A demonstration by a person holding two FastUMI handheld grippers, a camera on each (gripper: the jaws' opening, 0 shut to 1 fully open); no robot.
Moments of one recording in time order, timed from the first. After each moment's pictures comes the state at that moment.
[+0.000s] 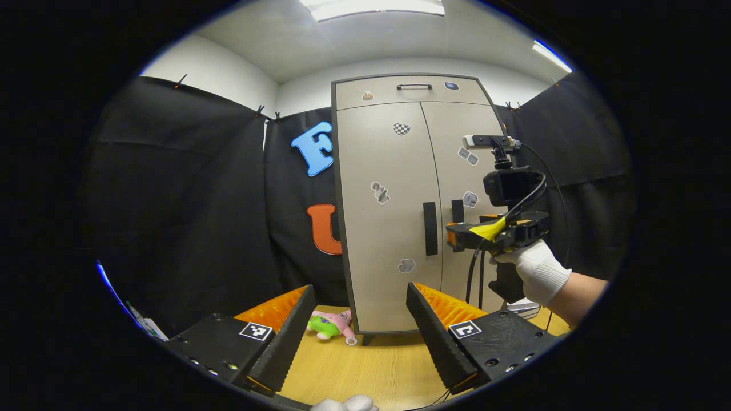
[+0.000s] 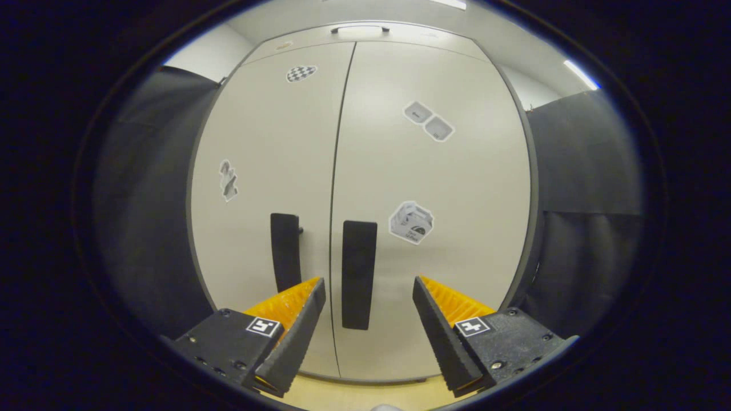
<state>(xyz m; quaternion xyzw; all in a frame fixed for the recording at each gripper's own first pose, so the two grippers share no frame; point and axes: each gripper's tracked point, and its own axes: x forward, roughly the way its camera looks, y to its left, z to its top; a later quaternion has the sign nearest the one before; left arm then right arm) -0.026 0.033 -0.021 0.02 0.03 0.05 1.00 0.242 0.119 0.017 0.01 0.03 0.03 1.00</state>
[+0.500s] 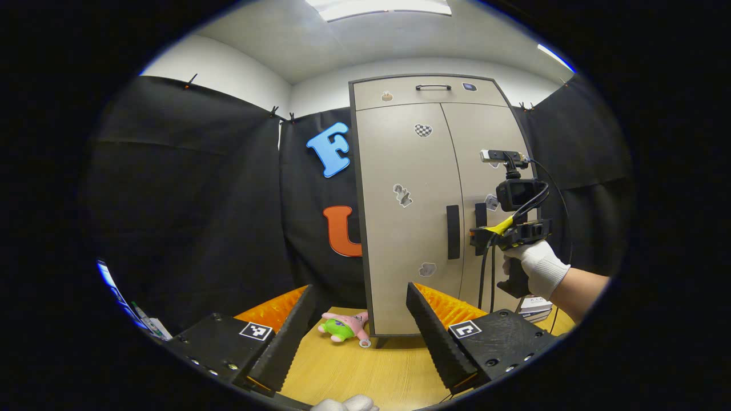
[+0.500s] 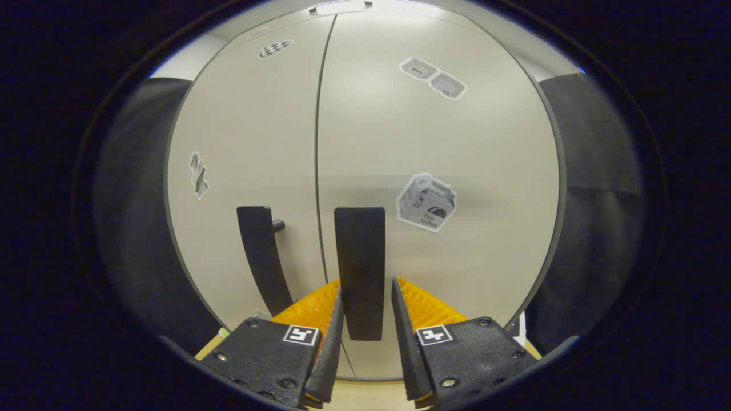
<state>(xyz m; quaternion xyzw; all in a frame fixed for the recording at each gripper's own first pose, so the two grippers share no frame) -0.022 0.069 -0.015 0.02 0.03 0.08 1.00 0.274 0.132 0.001 0.05 0.07 0.04 1.00</state>
